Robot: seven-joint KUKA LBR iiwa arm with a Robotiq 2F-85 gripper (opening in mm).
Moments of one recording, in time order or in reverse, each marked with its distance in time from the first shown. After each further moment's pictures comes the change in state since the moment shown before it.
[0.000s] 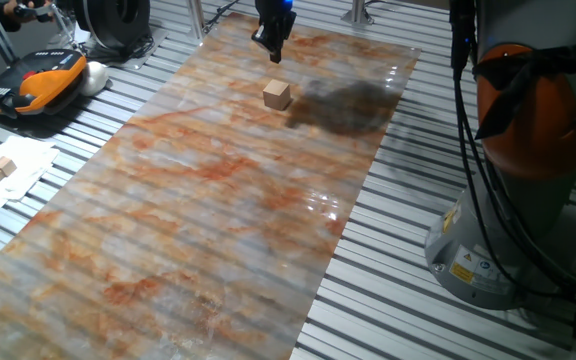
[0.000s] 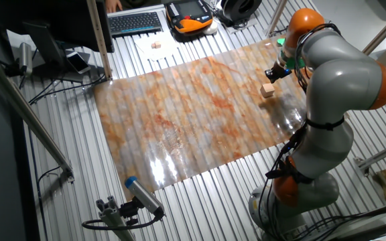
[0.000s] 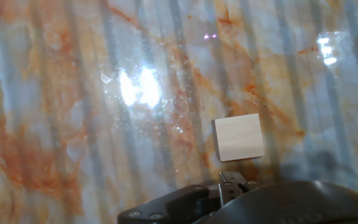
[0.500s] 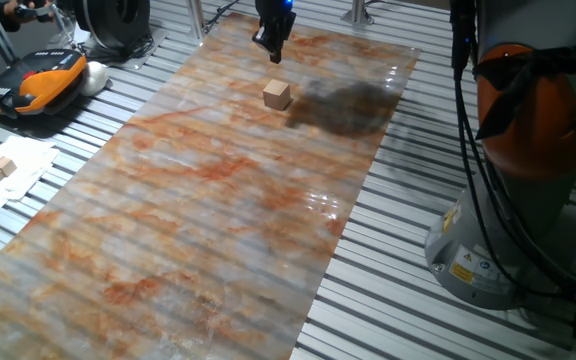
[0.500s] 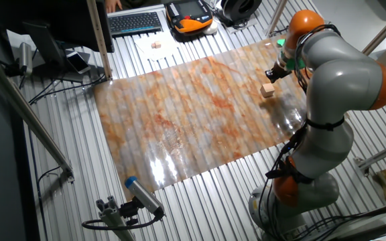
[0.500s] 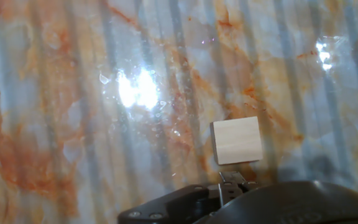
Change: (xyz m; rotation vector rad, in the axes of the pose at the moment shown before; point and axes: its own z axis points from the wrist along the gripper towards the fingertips) arm -0.004 -0.006 0.005 -0.005 -0.016 -0.020
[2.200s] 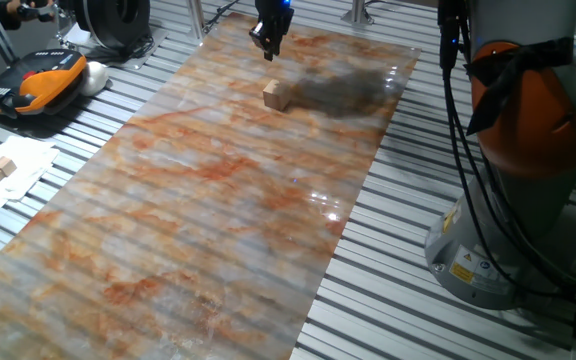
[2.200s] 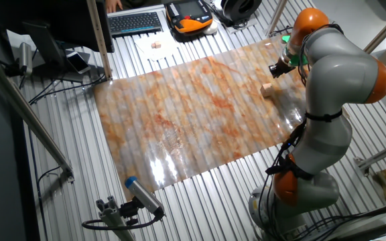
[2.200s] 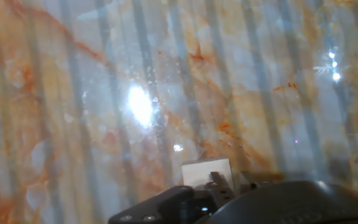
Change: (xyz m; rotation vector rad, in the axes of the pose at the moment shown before) arm -0.036 -0.034 0.026 -0.009 -0.055 0.054
